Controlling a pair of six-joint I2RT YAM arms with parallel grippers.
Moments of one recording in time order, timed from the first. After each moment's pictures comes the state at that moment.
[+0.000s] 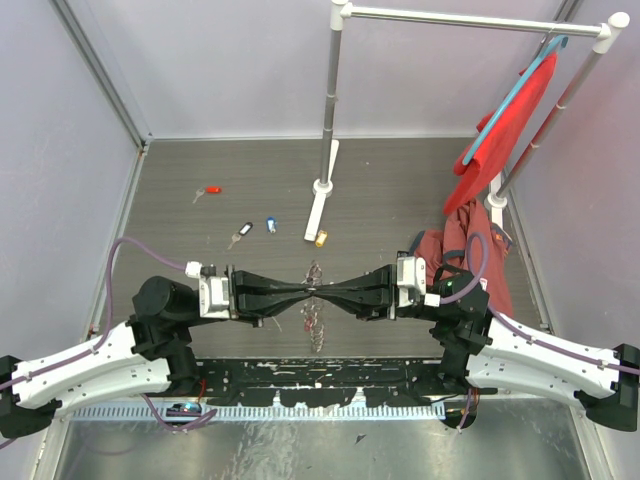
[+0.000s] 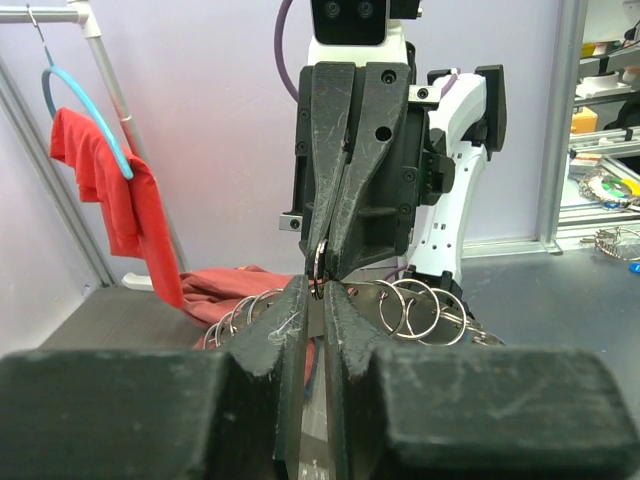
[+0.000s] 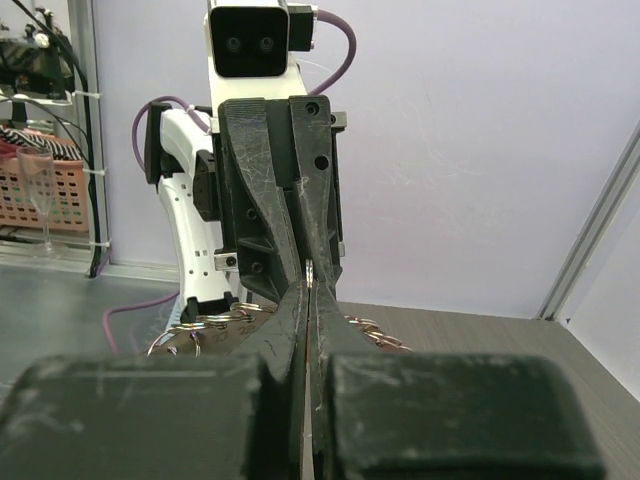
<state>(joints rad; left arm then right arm) -1.16 0.64 0.61 0.43 0.34 0.05 1.14 0.71 0.61 0.57 -0.38 -0.02</state>
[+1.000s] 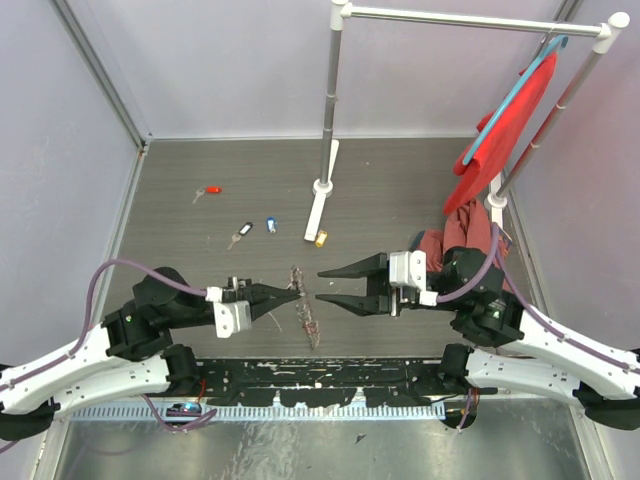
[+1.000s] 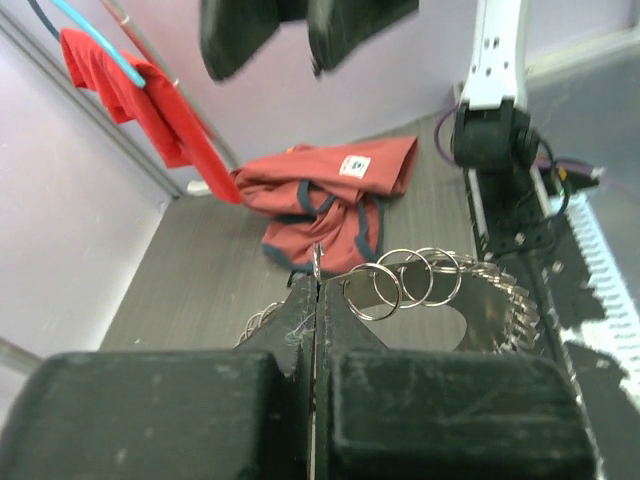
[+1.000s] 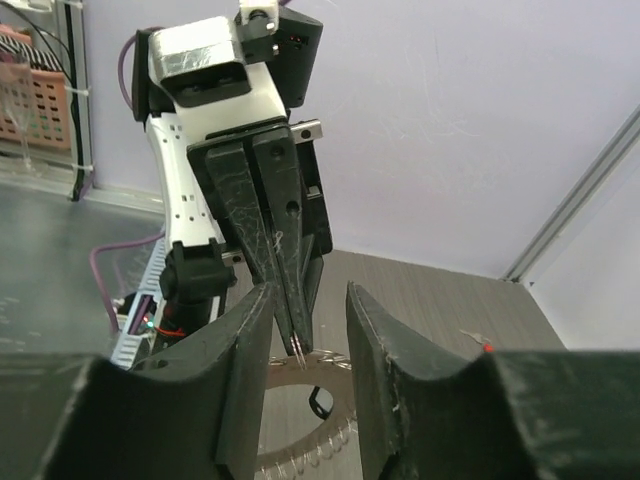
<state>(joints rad) -1.16 0.58 0.73 -0.05 0.32 0.40 1.14 0.73 0.88 0.13 -0.41 -0.18</state>
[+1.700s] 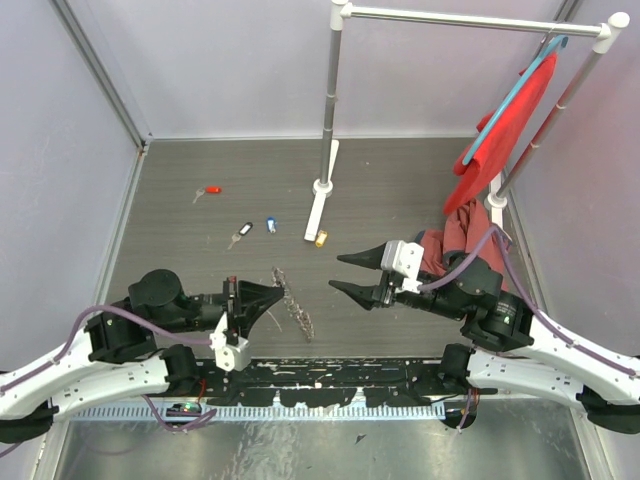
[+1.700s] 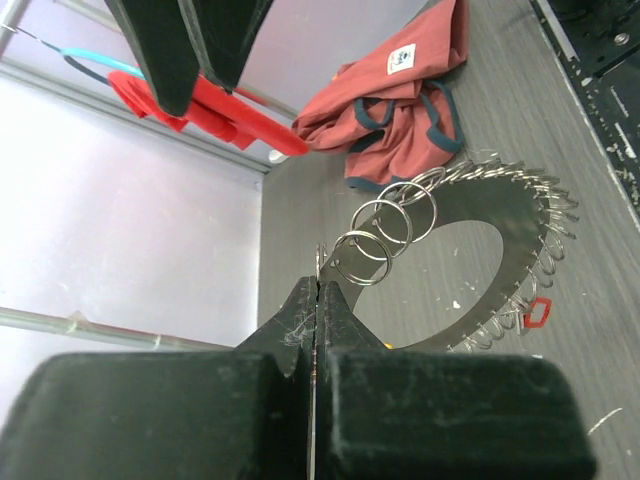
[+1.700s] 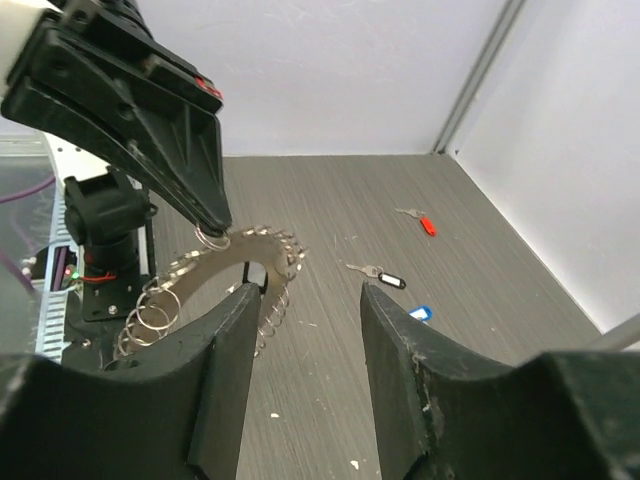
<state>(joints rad) -1.16 0.54 0.80 -0.40 0.28 1.00 1.14 0.68 0.90 -0.14 -0.13 -0.22</state>
